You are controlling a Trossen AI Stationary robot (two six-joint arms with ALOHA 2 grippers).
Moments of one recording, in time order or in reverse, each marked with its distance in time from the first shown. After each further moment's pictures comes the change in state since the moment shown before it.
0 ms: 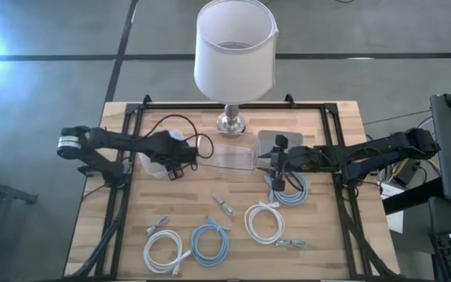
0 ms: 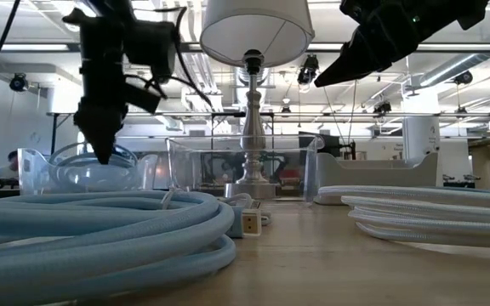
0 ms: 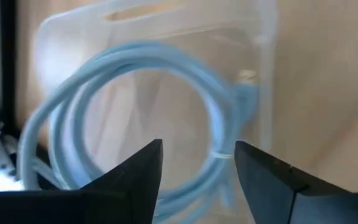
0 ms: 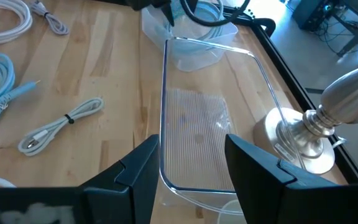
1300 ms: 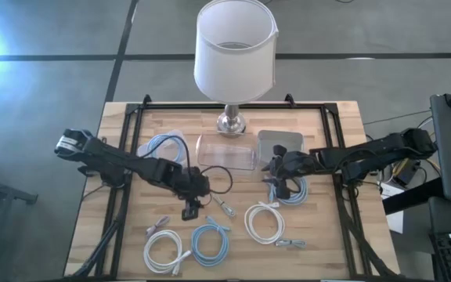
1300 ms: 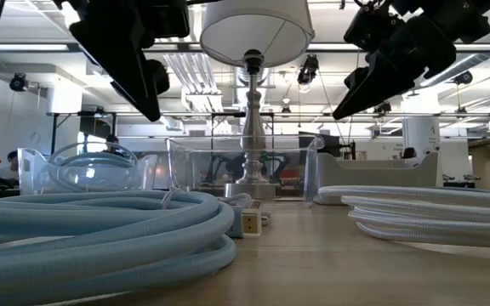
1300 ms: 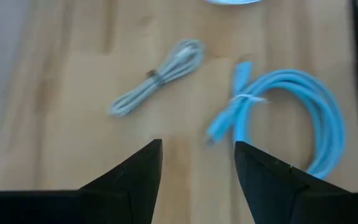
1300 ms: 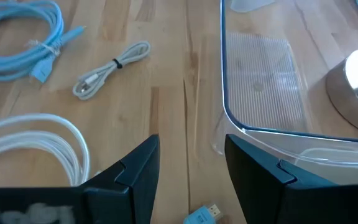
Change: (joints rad) left arm -0.344 0.002 0.042 0.572 0.461 -0.020; right arm 0.000 0.044 -0.040 -0.097 -0.182 0.102
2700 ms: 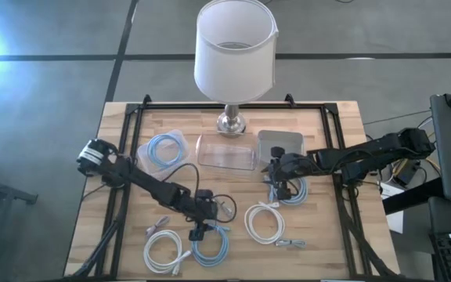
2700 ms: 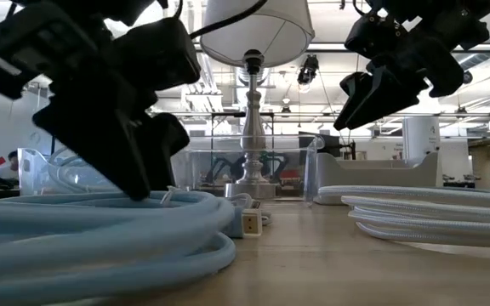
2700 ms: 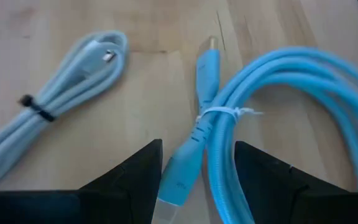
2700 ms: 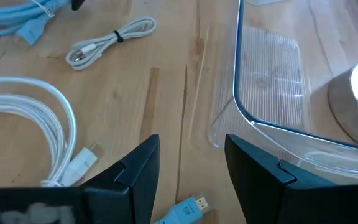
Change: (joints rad) left arm -0.137 0.290 -0.117 0.501 -0.033 0.039; right arm 0.000 0.032 -0.011 0.000 0.000 -0.136
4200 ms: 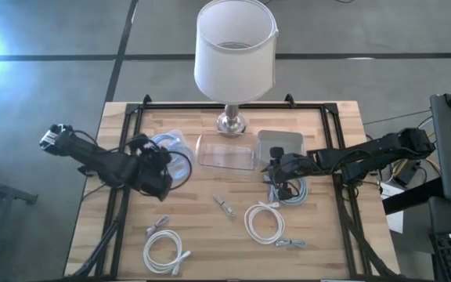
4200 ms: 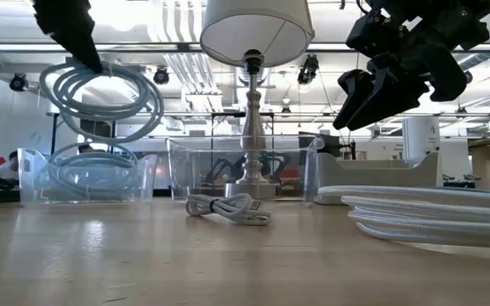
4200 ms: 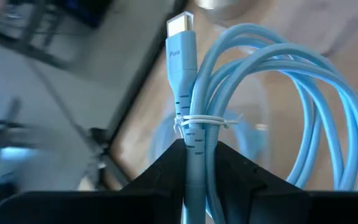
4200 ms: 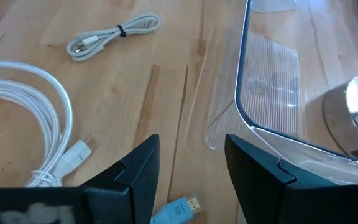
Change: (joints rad) left arm 0.004 -0.506 0.258 -1.510 -0.874 -0.584; right arm 0.000 0.000 -0.001 0.000 0.000 -0.083
